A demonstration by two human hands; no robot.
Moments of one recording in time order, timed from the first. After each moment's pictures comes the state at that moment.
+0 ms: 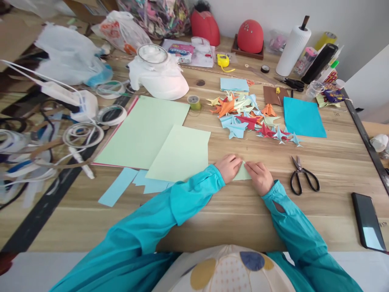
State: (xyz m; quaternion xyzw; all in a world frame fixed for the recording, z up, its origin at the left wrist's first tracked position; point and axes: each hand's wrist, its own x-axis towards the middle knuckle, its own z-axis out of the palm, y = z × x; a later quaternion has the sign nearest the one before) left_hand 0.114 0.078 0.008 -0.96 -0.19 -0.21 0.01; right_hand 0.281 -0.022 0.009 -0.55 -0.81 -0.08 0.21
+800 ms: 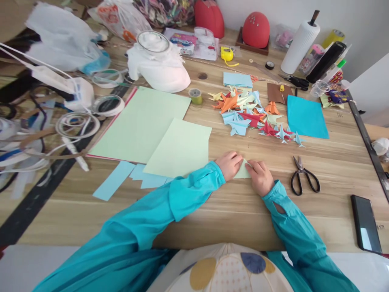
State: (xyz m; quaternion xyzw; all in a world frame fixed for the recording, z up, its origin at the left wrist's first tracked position) left_hand 0.115 0.077 0.007 -0.96 -0.22 -0.19 -0.02; right_hand 0.276 -0.025 0.012 -0.56 -0.80 -0.08 0.20
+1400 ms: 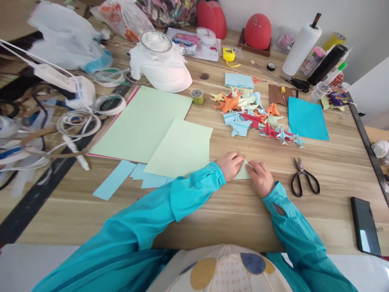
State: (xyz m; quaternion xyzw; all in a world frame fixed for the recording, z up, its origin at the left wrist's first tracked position) left_hand 0.115 0.077 0.009 -0.95 -0.23 -0.20 -0.06; right_hand 0.276 -0.026 0.010 -0.57 -0.79 -0.08 0.19
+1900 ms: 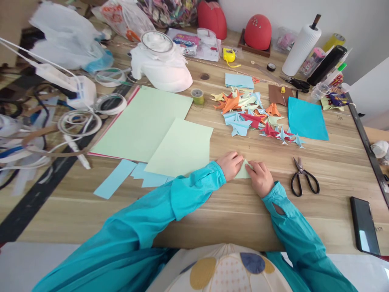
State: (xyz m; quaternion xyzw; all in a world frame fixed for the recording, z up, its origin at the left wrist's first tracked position) left_hand 0.116 0.076 0.010 -0.95 -0.25 -0.20 -0.06; right_hand 0.274 -0.026 0.012 -0.58 -0.79 -0.09 0.17
